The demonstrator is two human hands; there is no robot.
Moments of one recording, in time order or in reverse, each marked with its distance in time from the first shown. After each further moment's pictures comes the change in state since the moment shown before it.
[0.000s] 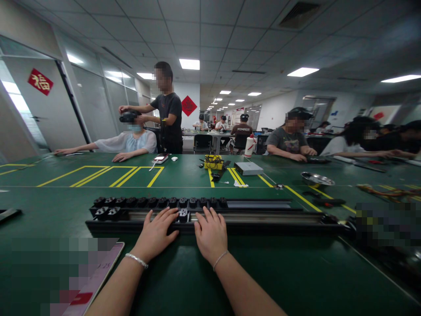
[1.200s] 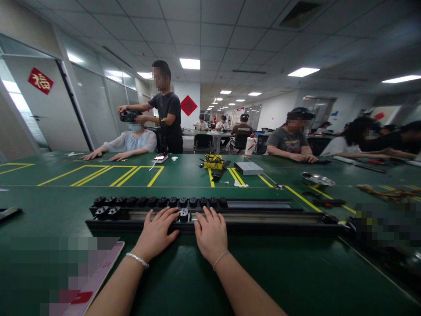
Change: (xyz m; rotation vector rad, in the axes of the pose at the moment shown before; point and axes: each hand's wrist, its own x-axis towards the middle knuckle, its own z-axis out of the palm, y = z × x) left_hand 0.000 0.002 0.000 -0.020 -0.002 -0.009; right_hand -0.001 -0.001 -0.004 -0.043 -0.023 -0.001
